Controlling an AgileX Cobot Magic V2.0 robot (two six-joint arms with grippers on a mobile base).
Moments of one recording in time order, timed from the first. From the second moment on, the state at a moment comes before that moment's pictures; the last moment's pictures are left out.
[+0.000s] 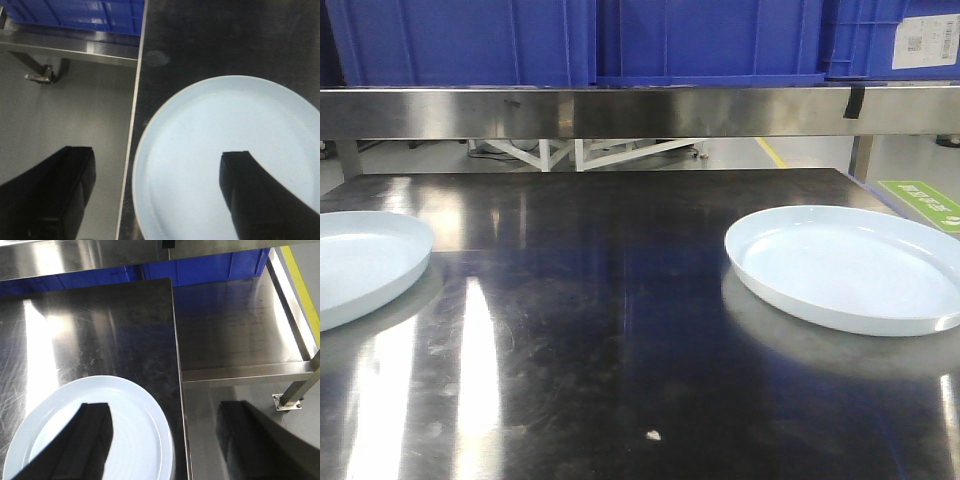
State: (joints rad) left arm 0.02 1.35 -0.96 0.00 0.66 -0.11; right arm 0.03 1.06 -0.79 0.05 0.38 0.14
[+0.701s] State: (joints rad) left arm 0.02 1.51 -0.96 0.00 0.61 -0.11; right arm 0.03 1.06 -0.79 0.05 0.39 0.14
